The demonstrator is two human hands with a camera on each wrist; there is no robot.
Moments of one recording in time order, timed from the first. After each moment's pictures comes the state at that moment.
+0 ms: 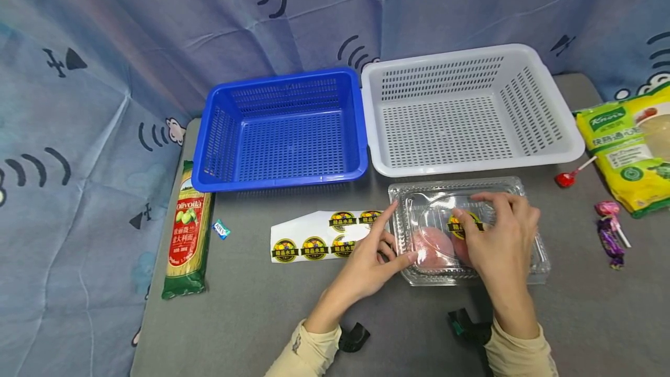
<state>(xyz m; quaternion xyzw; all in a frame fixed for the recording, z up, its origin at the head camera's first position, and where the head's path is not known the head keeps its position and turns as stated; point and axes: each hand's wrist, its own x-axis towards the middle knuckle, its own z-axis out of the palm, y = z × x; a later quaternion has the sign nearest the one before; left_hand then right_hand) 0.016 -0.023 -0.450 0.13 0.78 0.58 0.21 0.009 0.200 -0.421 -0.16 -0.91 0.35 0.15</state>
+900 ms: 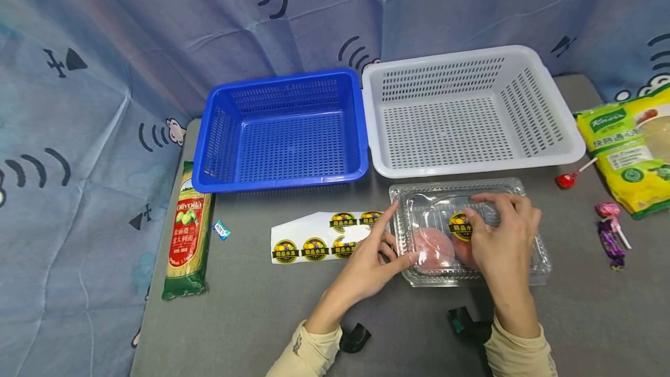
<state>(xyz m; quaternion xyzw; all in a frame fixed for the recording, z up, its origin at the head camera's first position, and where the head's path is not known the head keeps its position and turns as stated) 0.014 -0.022 -0.447 0.13 0.78 0.58 0.20 0.006 0.201 -0.421 -0.17 -0.89 0.38 0.16</state>
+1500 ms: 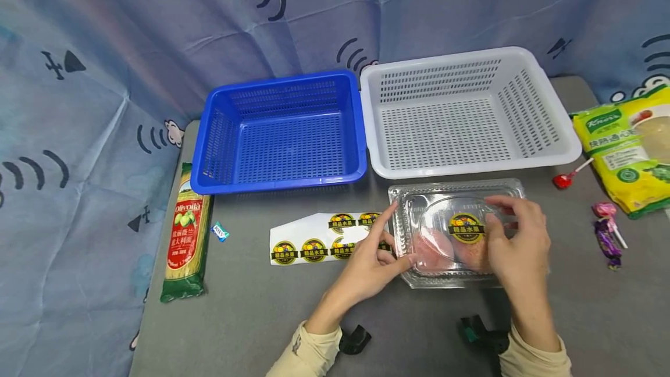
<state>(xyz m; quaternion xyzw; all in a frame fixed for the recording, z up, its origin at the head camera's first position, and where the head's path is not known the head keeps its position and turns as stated) 0.016 -0.018 -0.450 0.11 0.74 0.63 0.22 0.017 0.219 -0.412 -0.17 -0.89 0.39 0.16</state>
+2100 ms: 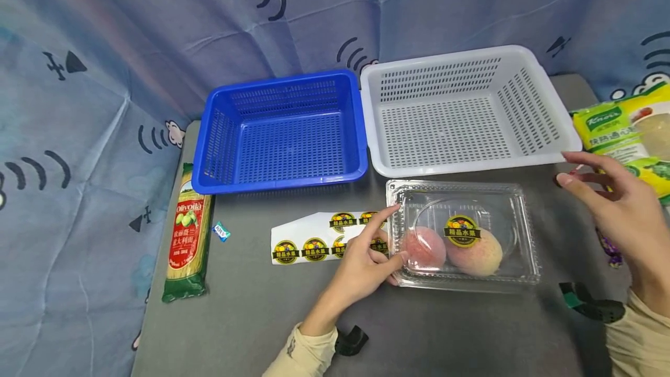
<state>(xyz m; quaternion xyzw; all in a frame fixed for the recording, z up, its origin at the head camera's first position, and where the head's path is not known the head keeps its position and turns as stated) 0.019 -0.027 -0.438 0.11 0.68 0.69 0.21 -0.017 0.337 -0.379 -0.14 -0.92 0.37 0.02</state>
